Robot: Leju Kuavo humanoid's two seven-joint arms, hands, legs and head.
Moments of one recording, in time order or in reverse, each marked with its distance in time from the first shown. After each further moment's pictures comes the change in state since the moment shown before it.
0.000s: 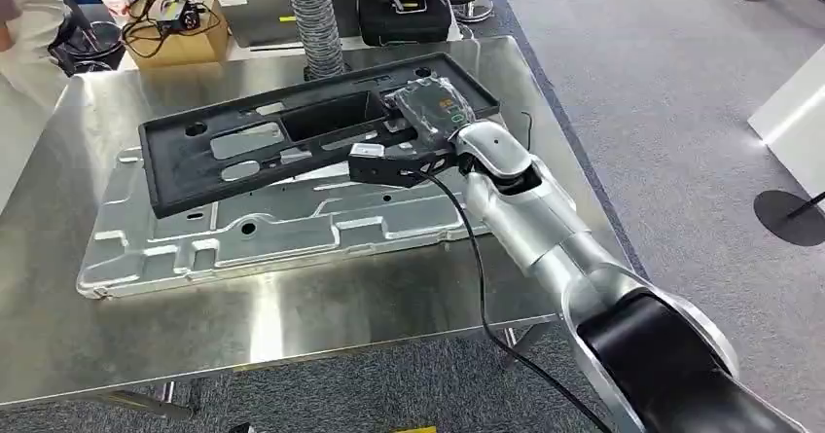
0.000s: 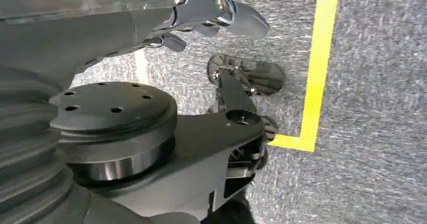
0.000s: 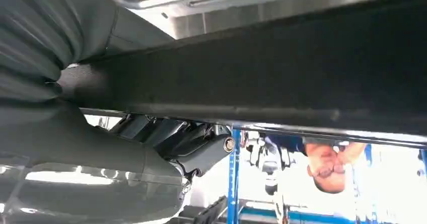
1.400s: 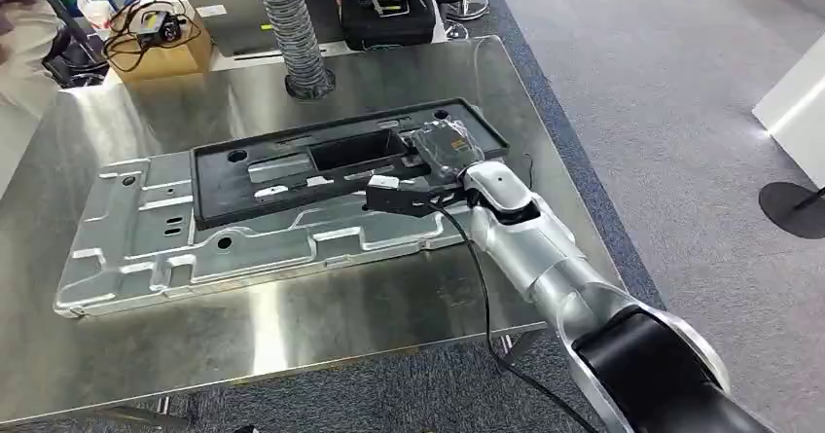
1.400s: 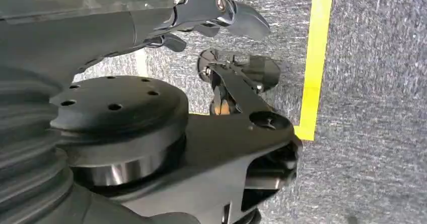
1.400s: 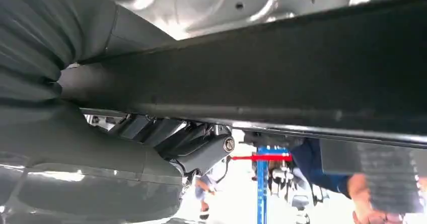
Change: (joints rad) left arm 0.002 -0.003 0.002 0.000 -0.001 0.003 -0.002; right arm 0.085 0.002 -0.029 0.134 0.032 -0.088 0.005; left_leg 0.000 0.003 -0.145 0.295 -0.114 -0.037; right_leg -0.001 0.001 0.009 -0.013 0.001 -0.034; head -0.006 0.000
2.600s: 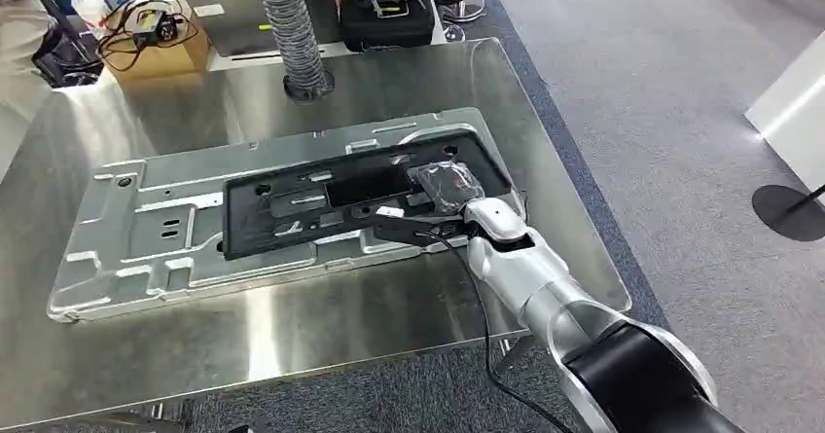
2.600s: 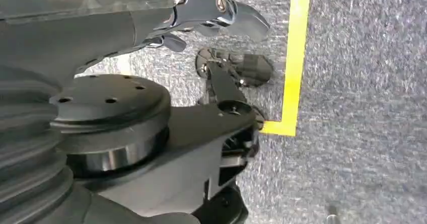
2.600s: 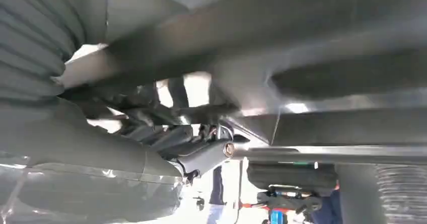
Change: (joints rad) left arm 0.009 0.005 0.003 0.000 0.012 -0.015 -0.065; right arm 0.046 0.038 -0.040 0.161 0.002 -0.023 0.001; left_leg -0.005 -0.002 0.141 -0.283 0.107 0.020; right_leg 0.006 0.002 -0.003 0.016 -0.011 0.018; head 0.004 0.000
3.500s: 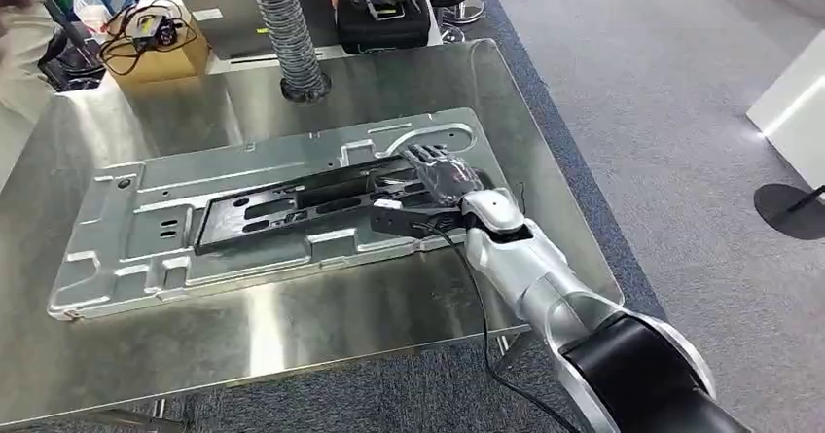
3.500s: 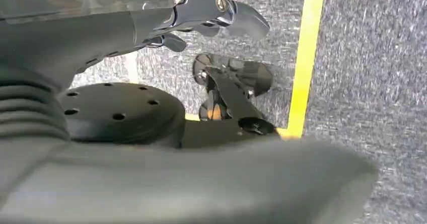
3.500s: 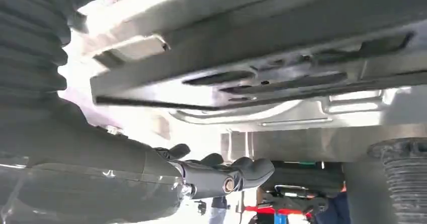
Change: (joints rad) left arm 0.005 0.002 0.017 0.000 0.006 0.011 0.010; right arm -0.046 0.020 -0.031 0.023 0.038 0.056 0.019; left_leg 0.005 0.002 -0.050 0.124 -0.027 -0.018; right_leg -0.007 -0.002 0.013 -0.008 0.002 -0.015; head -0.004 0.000
